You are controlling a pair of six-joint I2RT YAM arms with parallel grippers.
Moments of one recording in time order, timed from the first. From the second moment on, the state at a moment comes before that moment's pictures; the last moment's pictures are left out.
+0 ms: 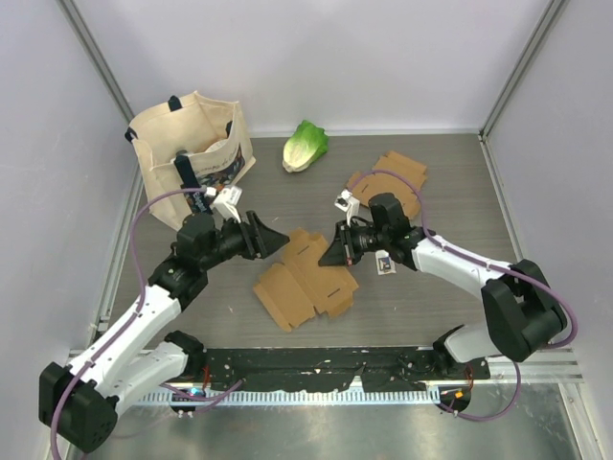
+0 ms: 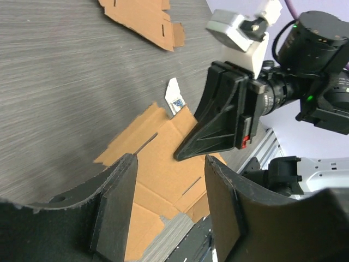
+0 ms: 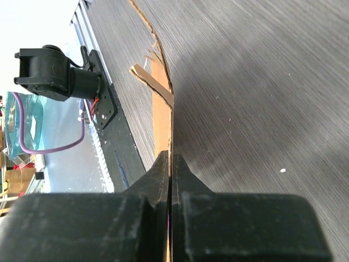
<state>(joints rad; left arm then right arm) -0.47 0.86 0.62 -0.02 0.37 -0.65 0.54 1.40 0.77 0.03 -0.79 0.36</state>
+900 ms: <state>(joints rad) -0.72 1.22 0.89 -0.16 0.05 -0.63 0.61 1.44 0.81 -0.04 -0.73 0.36</state>
